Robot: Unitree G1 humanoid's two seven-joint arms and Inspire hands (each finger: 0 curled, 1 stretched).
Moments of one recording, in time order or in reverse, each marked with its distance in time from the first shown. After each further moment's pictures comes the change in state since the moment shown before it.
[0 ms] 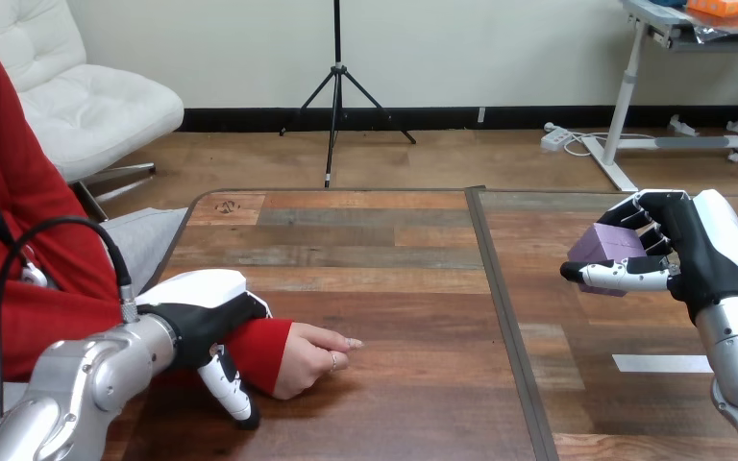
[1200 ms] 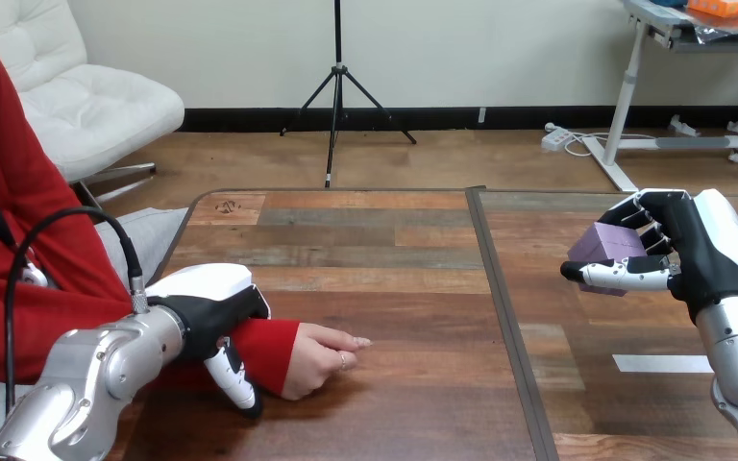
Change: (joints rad) left arm -0.058 -0.007 -0.049 0.059 -0.005 0.022 0.019; right arm 0.000 0.000 -0.002 -0.001 0.000 -0.001 0.000
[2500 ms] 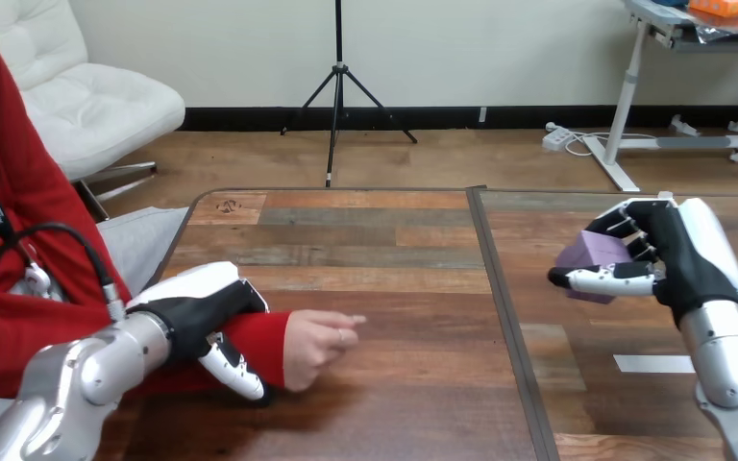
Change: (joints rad) left arm 0.046 0.001 0.065 -0.012 -0.174 -0.002 0.018; right arm -0.004 0.036 0.002 -0.001 -0.002 0.047 0.015
